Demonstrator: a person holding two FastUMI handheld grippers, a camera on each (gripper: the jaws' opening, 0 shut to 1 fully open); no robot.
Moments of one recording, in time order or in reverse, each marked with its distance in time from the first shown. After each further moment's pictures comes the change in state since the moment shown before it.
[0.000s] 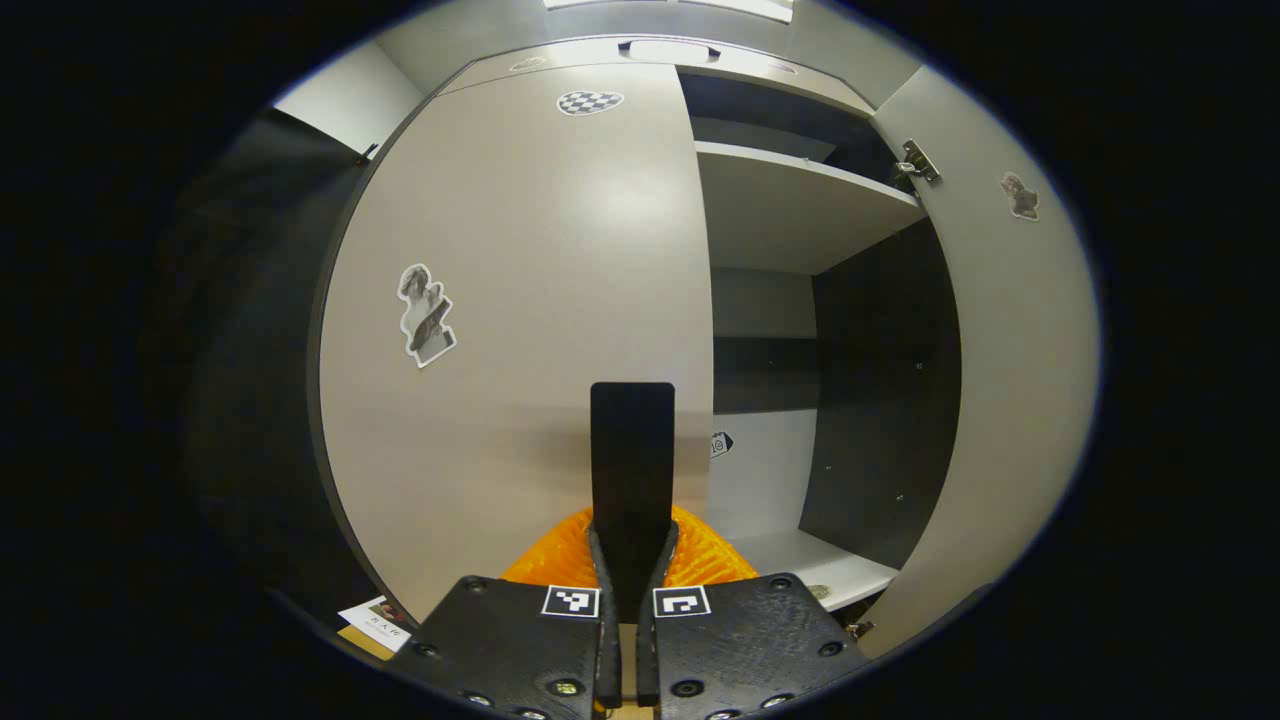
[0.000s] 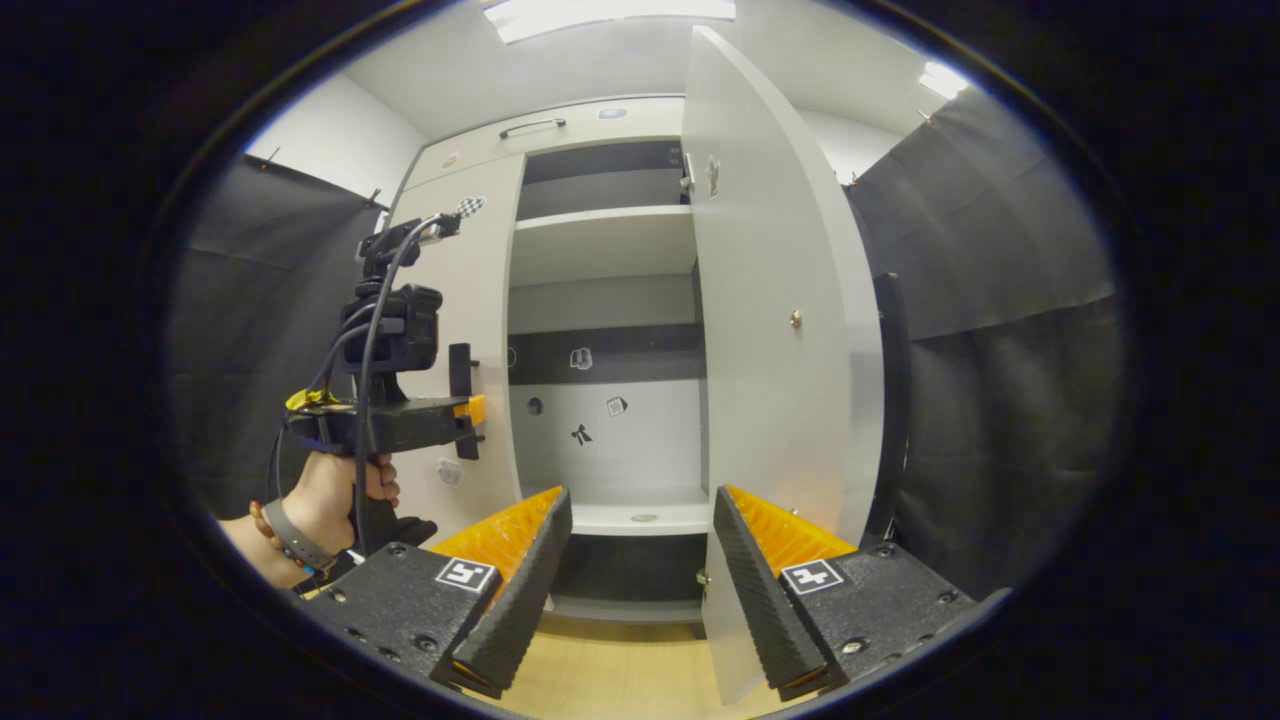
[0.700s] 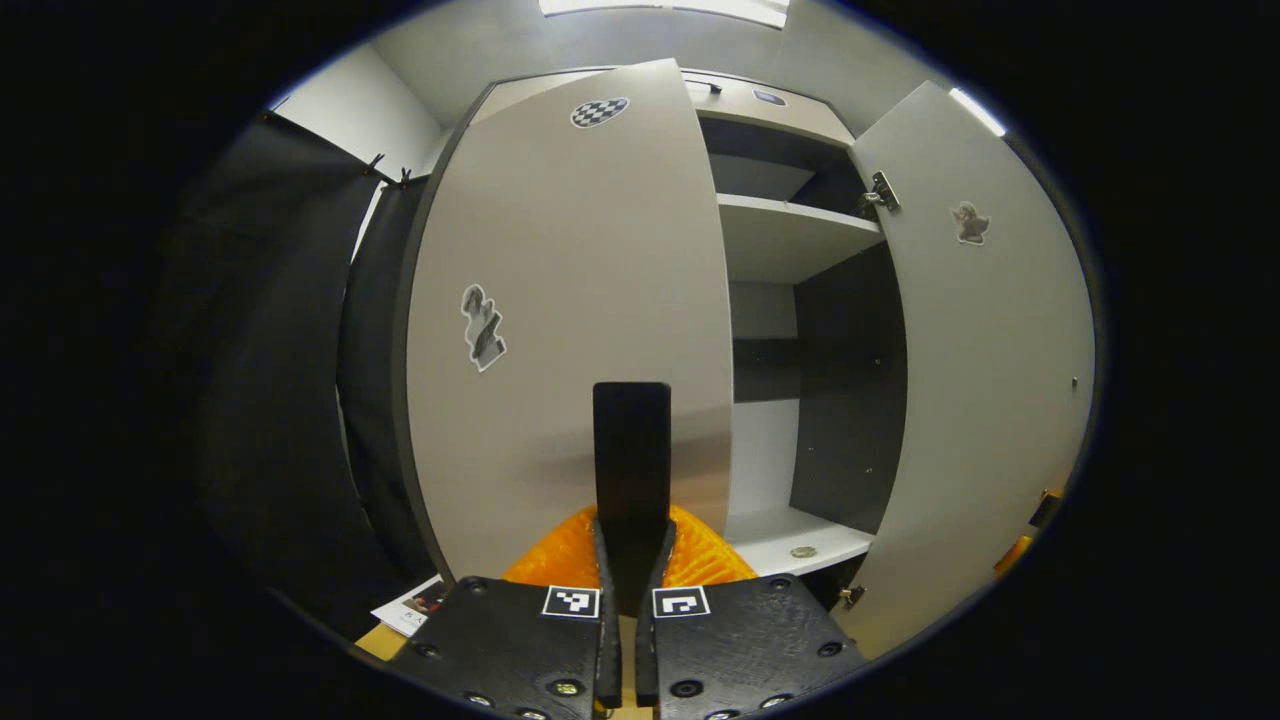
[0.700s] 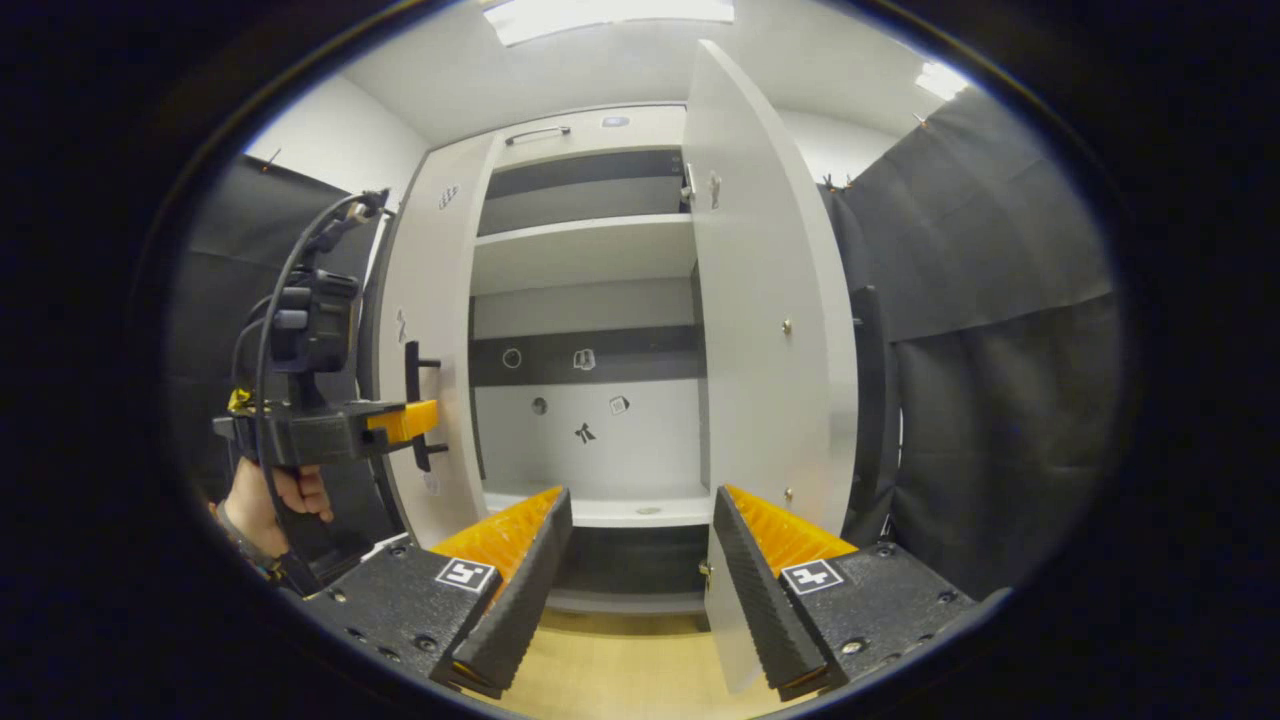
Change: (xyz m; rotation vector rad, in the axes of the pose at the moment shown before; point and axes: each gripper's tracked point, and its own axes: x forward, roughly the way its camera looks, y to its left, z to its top) left arm -0.067 0.020 0.009 0.023 -0.004 -0.019; right arm -0.028 0.014 -0.001 0.000 -0.002 -0.006
